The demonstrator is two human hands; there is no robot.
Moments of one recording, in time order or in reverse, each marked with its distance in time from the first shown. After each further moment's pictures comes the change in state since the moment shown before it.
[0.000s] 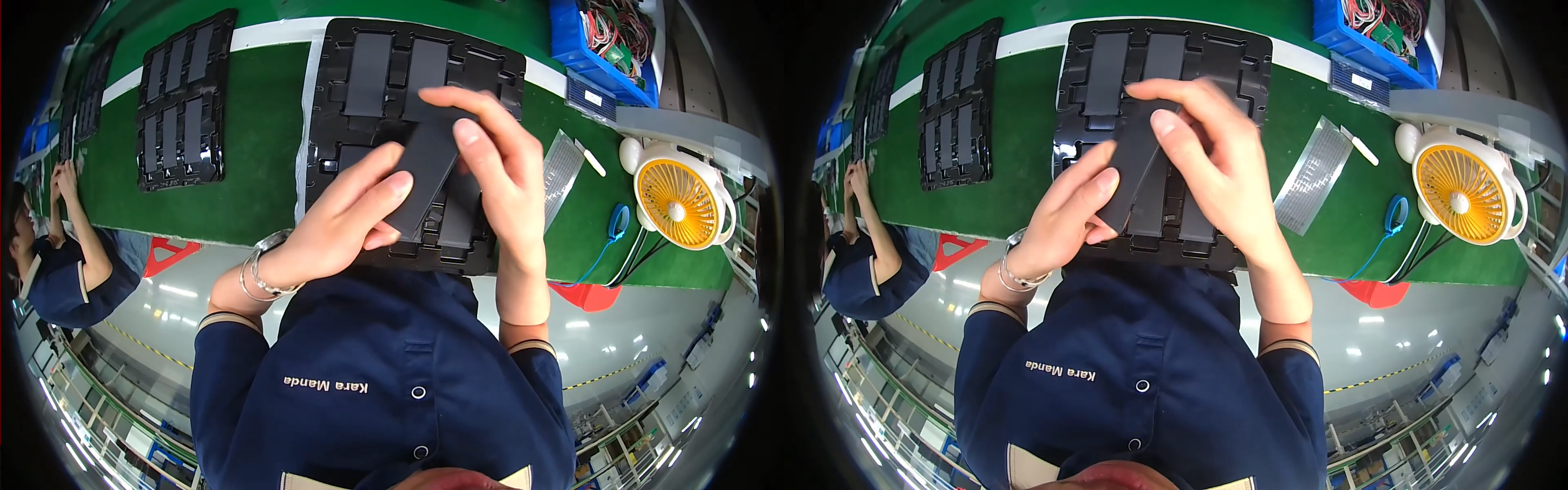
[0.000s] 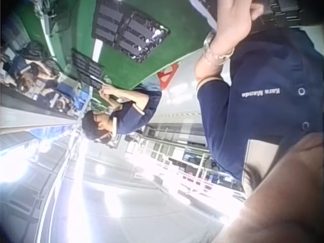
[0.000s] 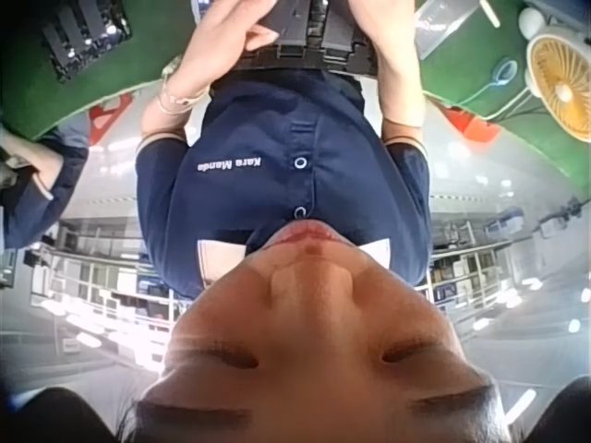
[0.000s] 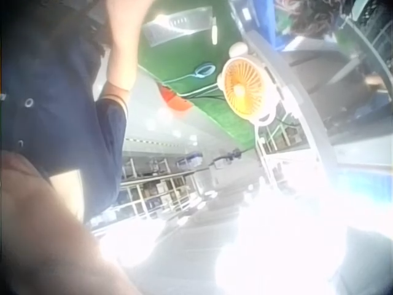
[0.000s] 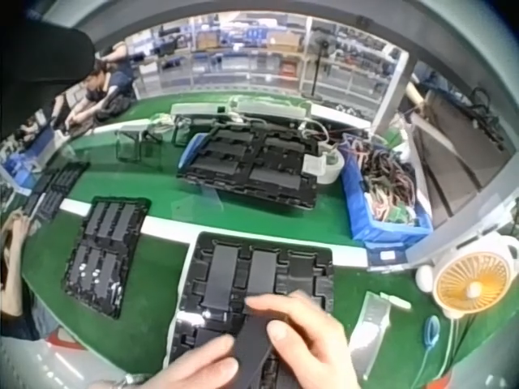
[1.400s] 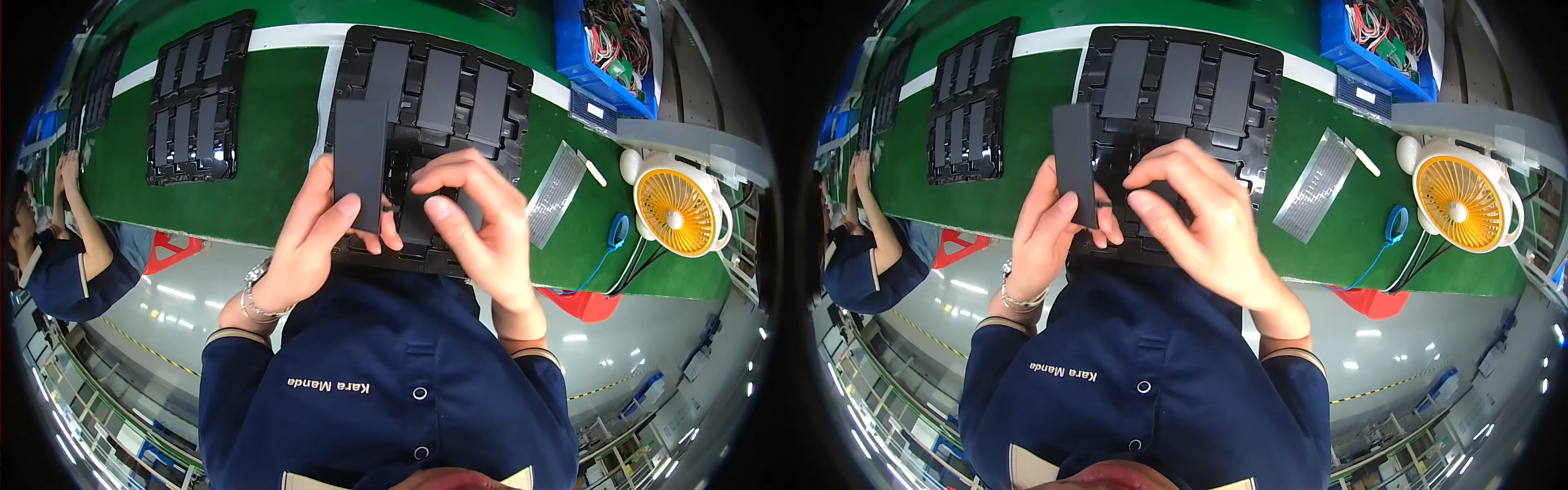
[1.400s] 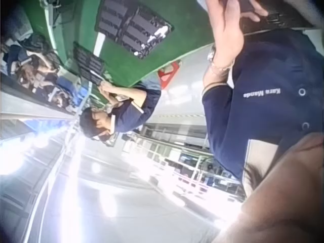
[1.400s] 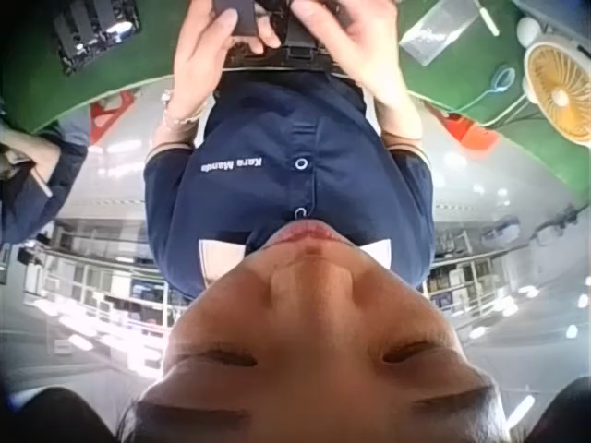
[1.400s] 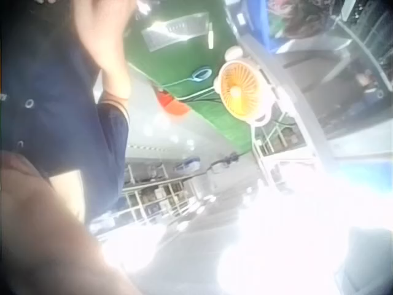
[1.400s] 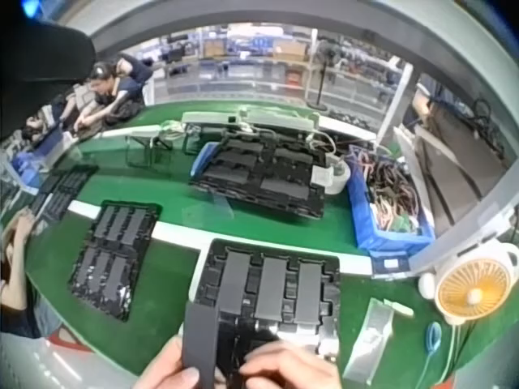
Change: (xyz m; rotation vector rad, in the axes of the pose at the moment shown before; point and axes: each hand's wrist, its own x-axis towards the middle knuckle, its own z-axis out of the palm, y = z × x) left_hand -0.036 -0.017 -0.015 -0.065 0.147 0.193; right_hand -0.030 -0.013 0.015 -0.112 -0.139 -0.187
